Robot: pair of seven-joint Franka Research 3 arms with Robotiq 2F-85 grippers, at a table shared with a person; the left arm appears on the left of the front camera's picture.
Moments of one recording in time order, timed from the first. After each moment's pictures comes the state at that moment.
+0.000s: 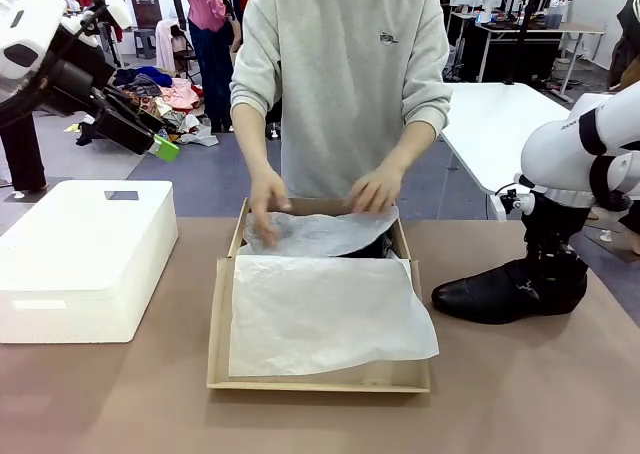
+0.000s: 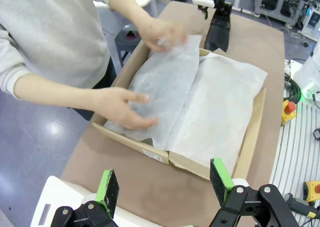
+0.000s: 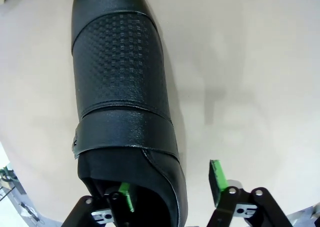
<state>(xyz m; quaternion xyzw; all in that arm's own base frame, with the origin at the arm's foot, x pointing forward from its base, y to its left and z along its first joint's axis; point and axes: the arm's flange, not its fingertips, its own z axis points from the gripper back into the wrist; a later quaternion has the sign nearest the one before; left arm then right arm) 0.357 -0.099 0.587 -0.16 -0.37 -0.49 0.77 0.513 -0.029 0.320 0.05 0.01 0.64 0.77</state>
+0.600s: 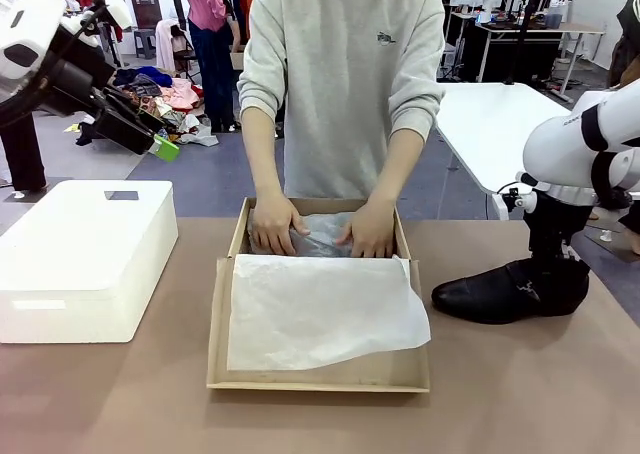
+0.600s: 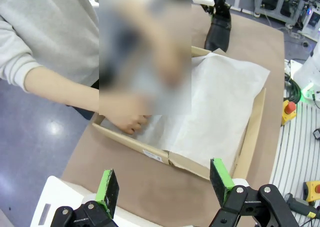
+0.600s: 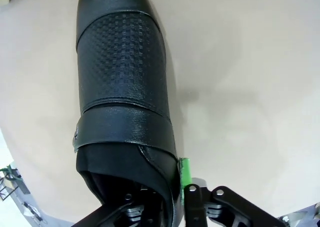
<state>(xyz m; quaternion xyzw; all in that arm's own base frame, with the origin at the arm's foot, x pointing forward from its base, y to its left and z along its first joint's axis) 0.357 -0.099 0.587 -0.16 -0.37 -0.49 0.77 0.514 -0.033 0.323 0.05 0.01 0.64 0.77</state>
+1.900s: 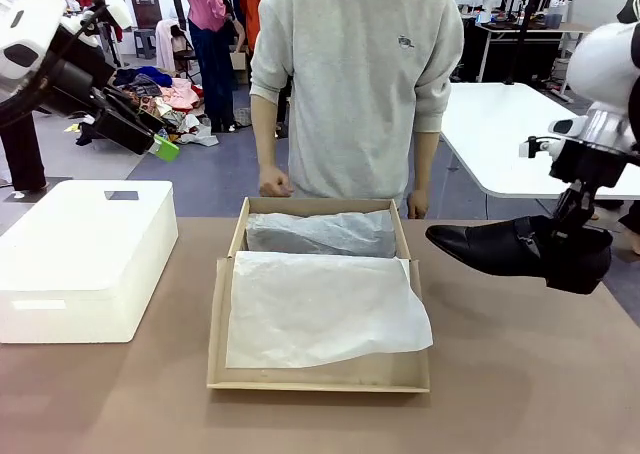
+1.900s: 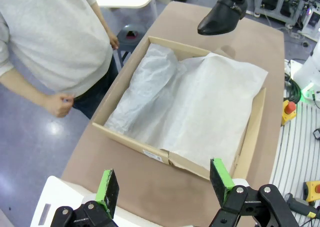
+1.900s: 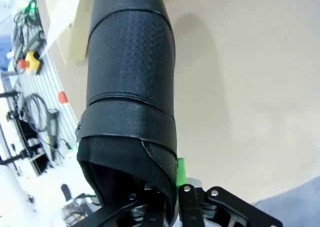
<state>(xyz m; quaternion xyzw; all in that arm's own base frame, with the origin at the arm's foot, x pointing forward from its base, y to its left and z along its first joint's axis) 0.357 -0.099 0.587 -0.16 -0.37 -0.49 0.77 0.495 -0.041 0.428 0.18 0.04 0.49 0.85</state>
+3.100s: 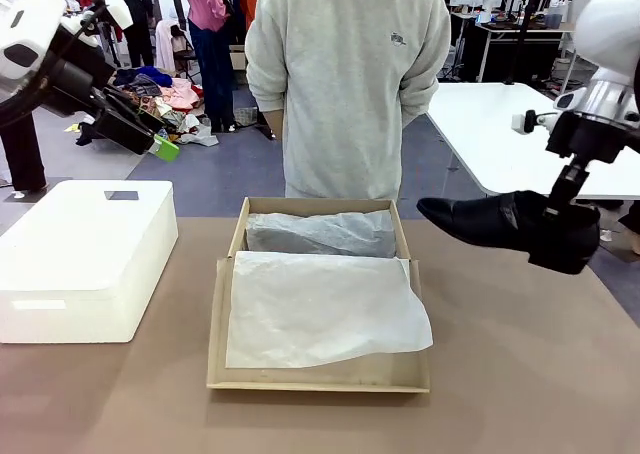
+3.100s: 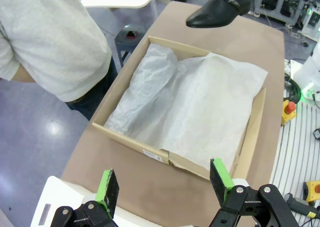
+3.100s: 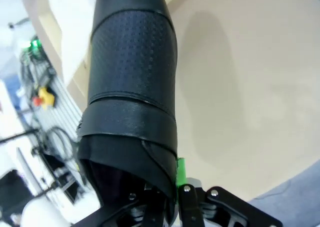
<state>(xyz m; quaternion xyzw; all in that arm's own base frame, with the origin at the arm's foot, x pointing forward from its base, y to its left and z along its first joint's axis) 0.357 -0.099 0.587 -0.16 -0.37 -0.49 0.77 0.490 -0.017 0.466 0.19 0.04 0.38 0.90</state>
